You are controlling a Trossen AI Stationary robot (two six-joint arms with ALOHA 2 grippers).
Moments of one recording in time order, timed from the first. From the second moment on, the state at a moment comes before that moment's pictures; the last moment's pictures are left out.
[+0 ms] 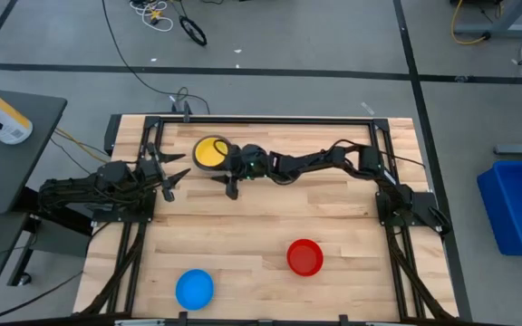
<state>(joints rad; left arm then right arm) 0.01 0.01 0.20 -0.13 -0.43 0.22 -0.15 2.24 1.51 0.42 -0.13 0.00</state>
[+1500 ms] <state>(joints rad) 0.01 0.01 0.19 -0.09 -0.41 0.19 0.67 1.57 0.74 -0.06 0.82 0.87</state>
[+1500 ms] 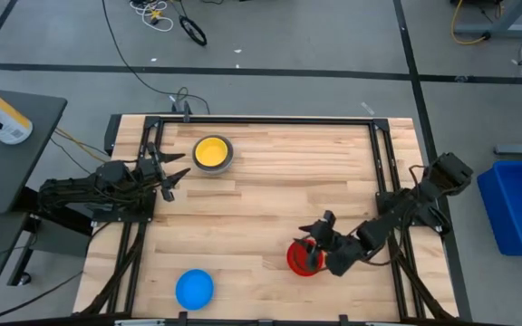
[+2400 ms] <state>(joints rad) 0.01 0.01 0.19 -0.08 -0.41 0.20 0.79 1.57 0.71 -0.31 0.80 1.28</state>
